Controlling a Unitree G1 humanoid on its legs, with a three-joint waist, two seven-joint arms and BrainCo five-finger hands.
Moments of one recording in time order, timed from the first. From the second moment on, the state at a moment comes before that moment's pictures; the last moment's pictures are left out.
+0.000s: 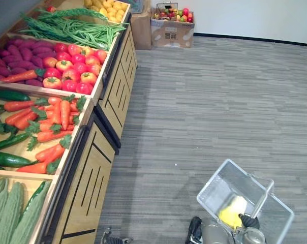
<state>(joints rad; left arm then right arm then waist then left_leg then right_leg) 0.14 0.08 0.26 1.03 0.33 -0.11 0.28 -0.01 -0.07 -0.42 1.09 -0.10 -0.15 -0.21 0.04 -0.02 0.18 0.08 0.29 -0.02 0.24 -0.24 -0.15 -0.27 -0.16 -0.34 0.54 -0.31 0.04</state>
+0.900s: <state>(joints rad) 0.20 0.10 0.20 1.01 0.31 -0.08 0.27 -0.02 -0.06 -0.26 1.13 -0.13 -0.14 -0.20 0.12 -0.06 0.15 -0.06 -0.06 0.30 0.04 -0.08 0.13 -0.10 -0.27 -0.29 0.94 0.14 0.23</state>
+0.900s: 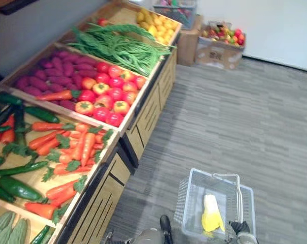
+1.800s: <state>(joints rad) 0.15 0.04 0.33 1.05 0.12 -0.10 0.28 -0.02 -0.10 -0.55 1.16 -0.10 -0.10 -0.20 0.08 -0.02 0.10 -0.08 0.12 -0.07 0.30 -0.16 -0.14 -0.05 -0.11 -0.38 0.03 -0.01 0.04</state>
